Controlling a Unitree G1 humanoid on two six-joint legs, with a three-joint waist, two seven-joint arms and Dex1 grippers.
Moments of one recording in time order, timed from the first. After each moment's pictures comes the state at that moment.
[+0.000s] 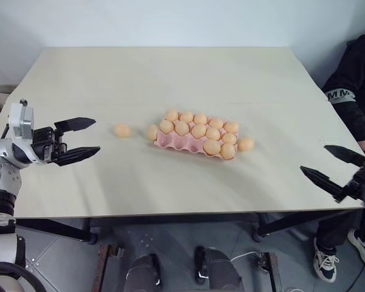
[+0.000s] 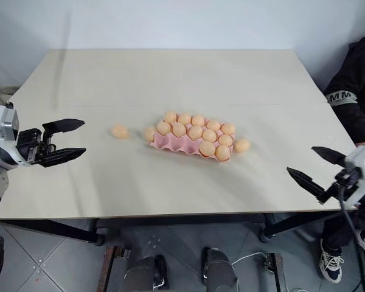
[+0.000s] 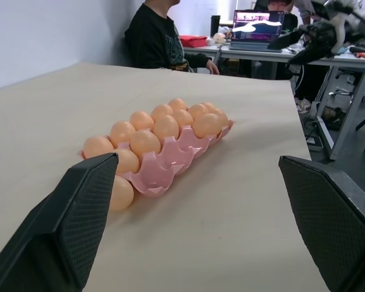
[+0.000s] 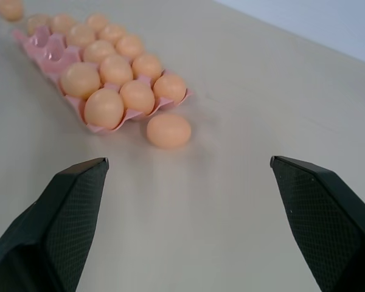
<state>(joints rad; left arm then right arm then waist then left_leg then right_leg) -0.66 0.96 0.00 0.73 -0.86 -0.05 -1.50 -0.02 -0.71 -0.55 -0.19 0.48 0.32 0.93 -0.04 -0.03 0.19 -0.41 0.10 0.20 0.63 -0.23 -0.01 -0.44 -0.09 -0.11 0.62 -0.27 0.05</state>
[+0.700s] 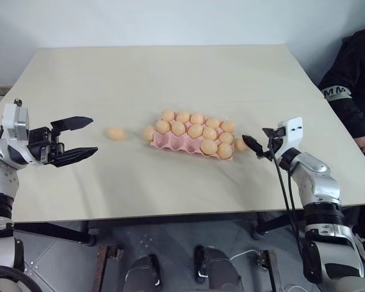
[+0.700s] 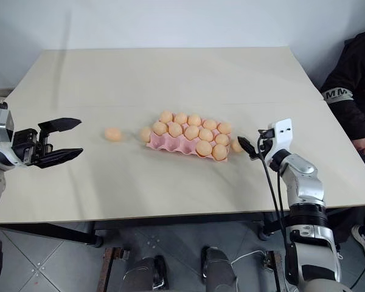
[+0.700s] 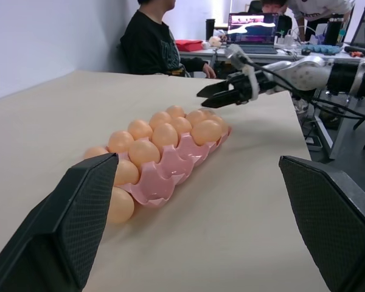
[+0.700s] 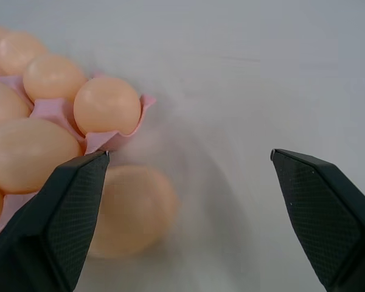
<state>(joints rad) -0.62 0.96 0.06 0.68 -0.86 -0.05 -1.50 -0.61 -0.44 -0.20 0.49 0.29 0.22 0.64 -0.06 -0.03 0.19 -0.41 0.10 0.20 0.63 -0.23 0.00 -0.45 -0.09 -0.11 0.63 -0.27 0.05</state>
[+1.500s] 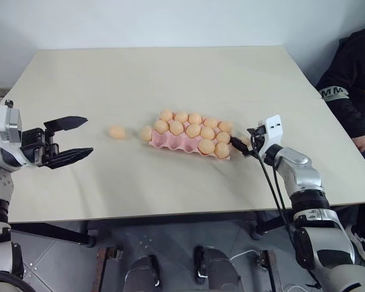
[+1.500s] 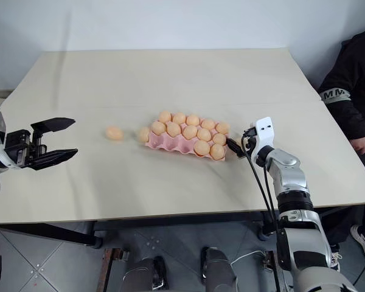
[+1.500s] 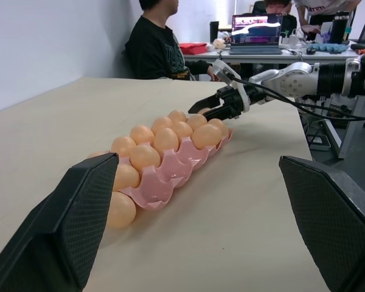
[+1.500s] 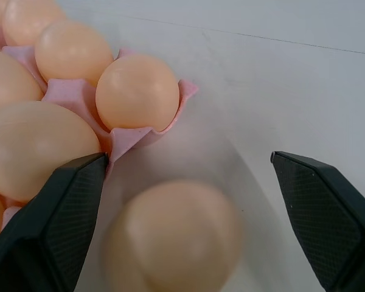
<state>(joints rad) -0.57 0.95 0.15 0.61 -0.82 -0.02 -1.50 -0.73 -0.42 -0.10 0.68 0.21 0.17 0.65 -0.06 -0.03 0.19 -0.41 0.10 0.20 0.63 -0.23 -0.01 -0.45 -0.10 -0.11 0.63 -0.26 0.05</state>
